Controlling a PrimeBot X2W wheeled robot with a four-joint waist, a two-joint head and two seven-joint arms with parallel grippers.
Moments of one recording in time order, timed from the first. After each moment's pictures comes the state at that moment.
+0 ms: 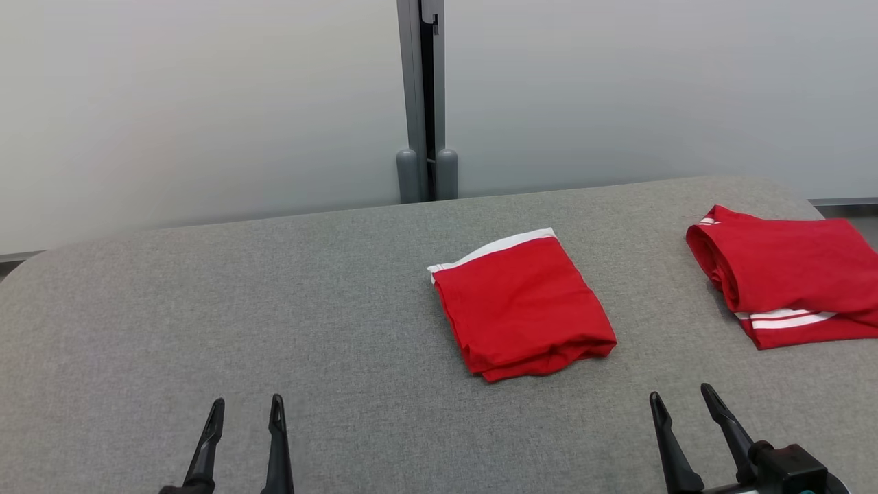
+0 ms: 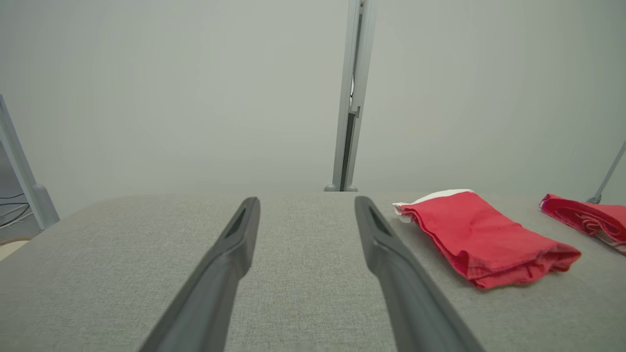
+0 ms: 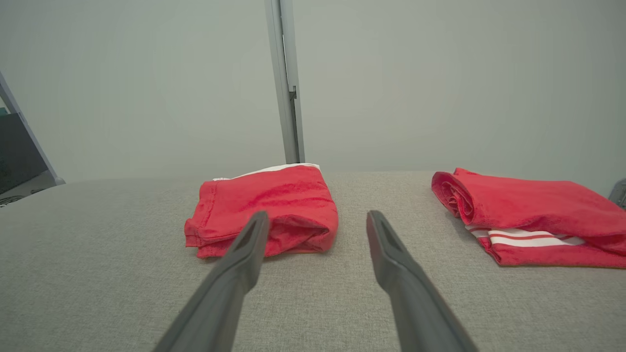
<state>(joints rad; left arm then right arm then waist) 0.21 0.05 -0.13 0.01 -0.18 0.13 -0.26 0.08 -0.13 0.17 0.25 0.19 0.13 -0.26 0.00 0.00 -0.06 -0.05</state>
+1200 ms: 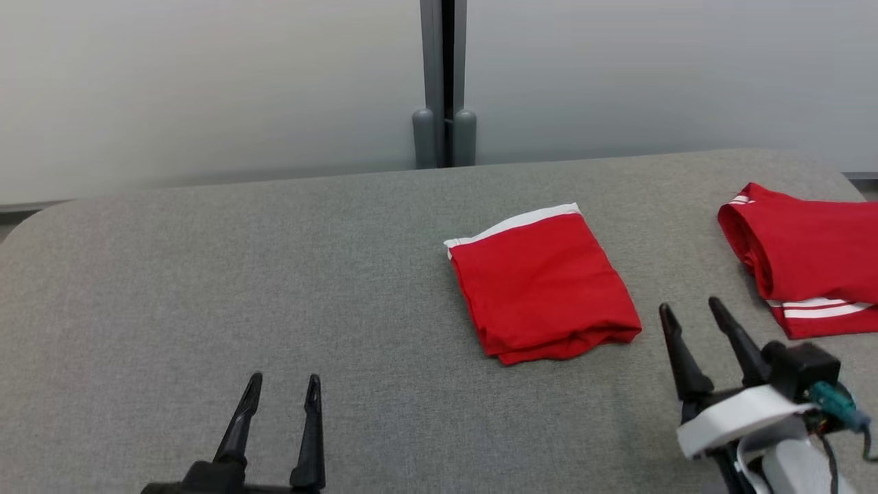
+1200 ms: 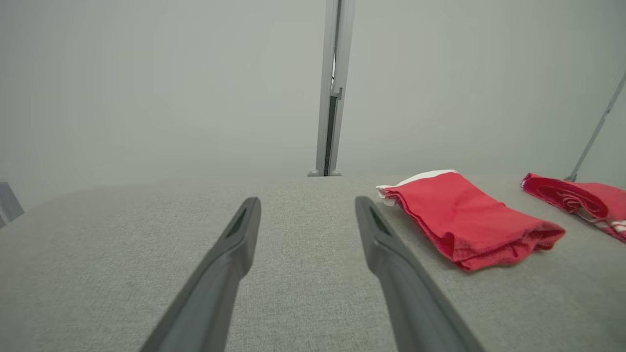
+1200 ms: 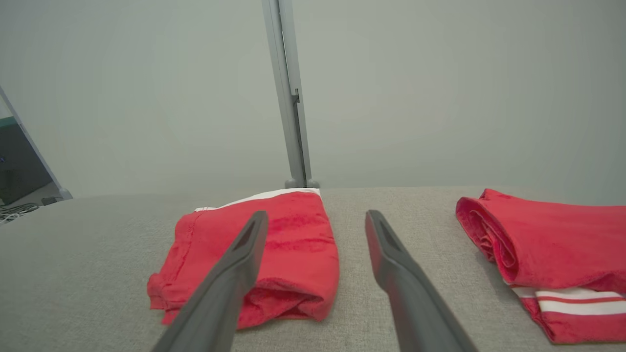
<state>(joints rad) 0.17 0.05 -0.17 0.04 -0.16 0.10 -0.26 -0.16 -0.20 0.24 0.40 0.33 0.13 -0.26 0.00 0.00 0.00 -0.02</state>
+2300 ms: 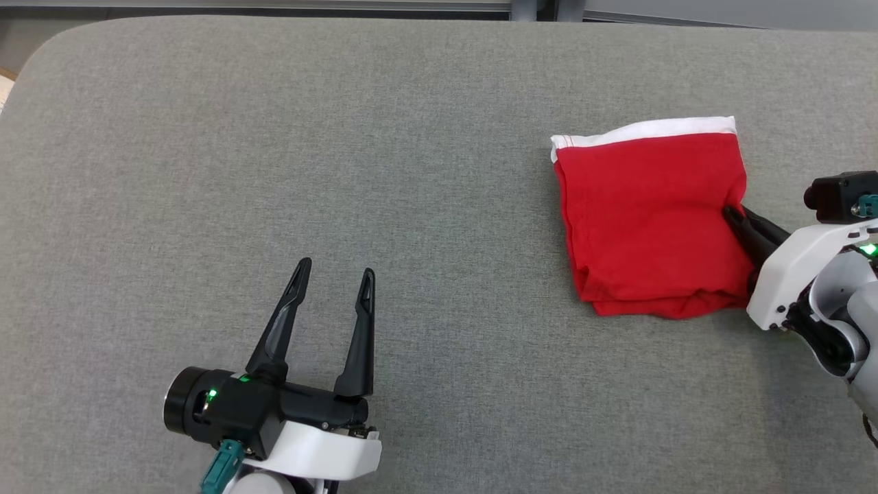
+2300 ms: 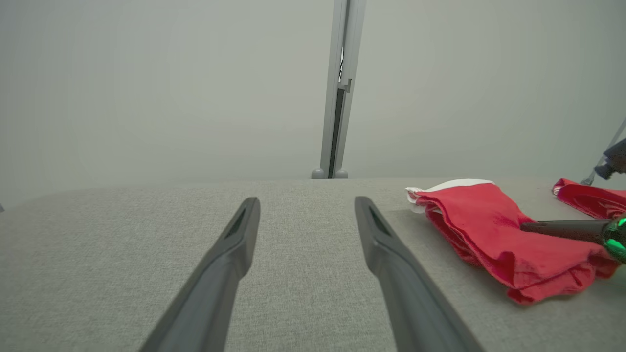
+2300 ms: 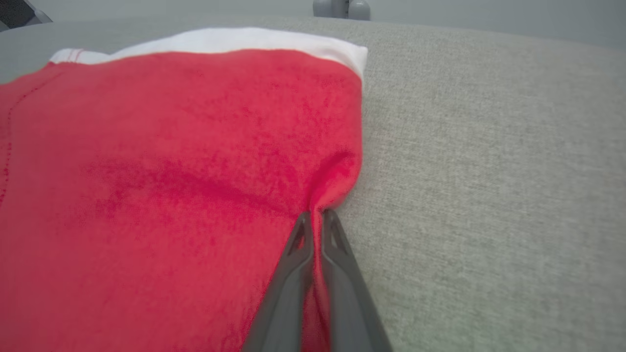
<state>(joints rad) -0.07 0.05 -0.31 -0.07 -0.18 0.09 -0.26 -0.75 -0.57 0.83 0.74 0.92 0.13 0.03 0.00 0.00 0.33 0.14</state>
